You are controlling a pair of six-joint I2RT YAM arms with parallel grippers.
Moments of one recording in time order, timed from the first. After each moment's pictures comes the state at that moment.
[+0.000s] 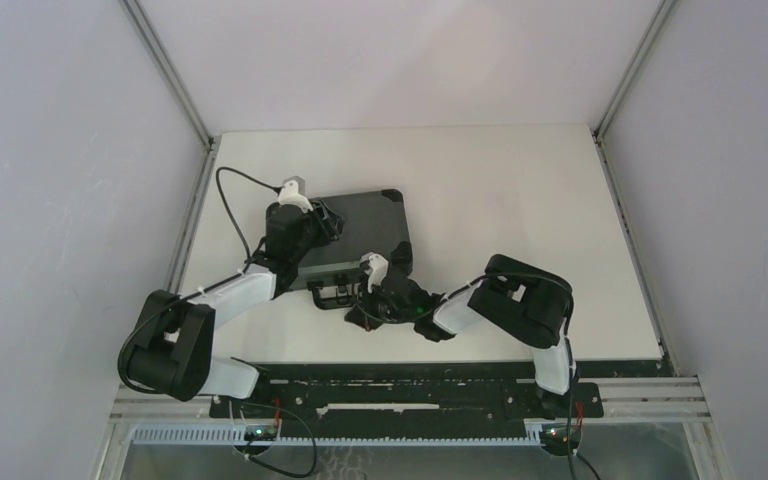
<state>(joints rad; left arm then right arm) -0.35 1.38 0.62 0.39 -0.02 -0.57 1.05 1.94 0.76 0.70 -0.18 0.59</state>
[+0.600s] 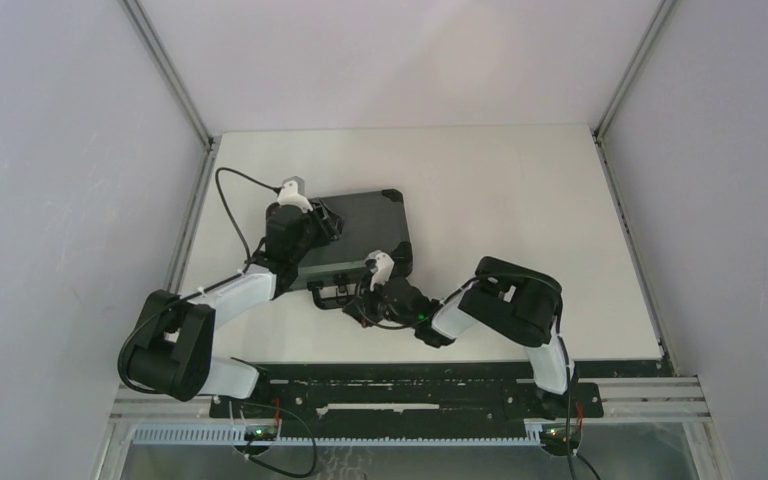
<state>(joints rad) -0.35 1.38 0.62 0.40 -0.02 -0.58 1.06 2.01 0.73 0.90 0.00 0.65</state>
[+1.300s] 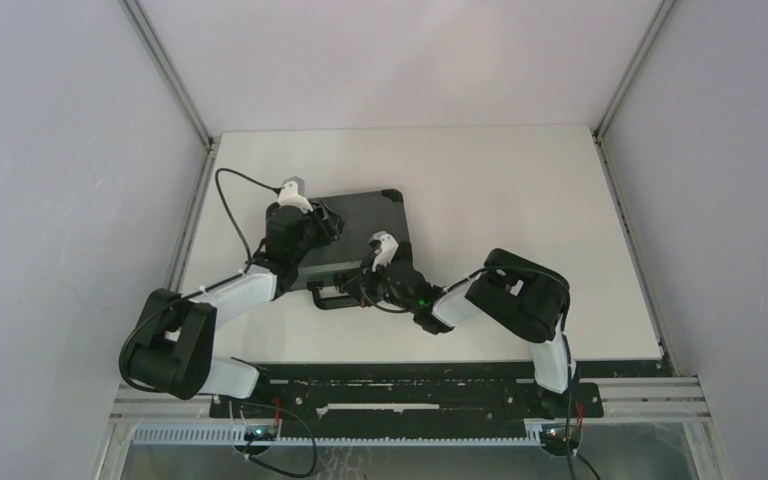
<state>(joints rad) -0.35 1.39 0.61 0.43 -0.02 -0.58 0.99 1.98 0.77 0.92 0.00 0.64</state>
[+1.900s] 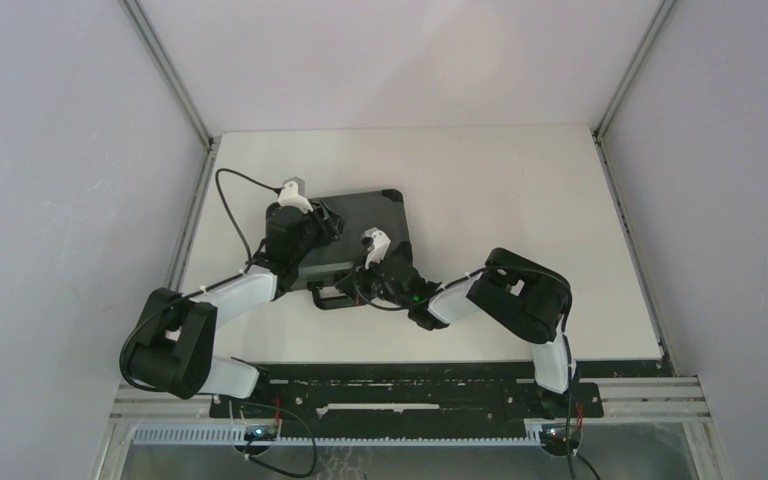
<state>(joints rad) -0.35 1.39 0.60 0.44 -0.01 -0.58 0.99 1.98 0.85 0.87 -0.04 0.60</state>
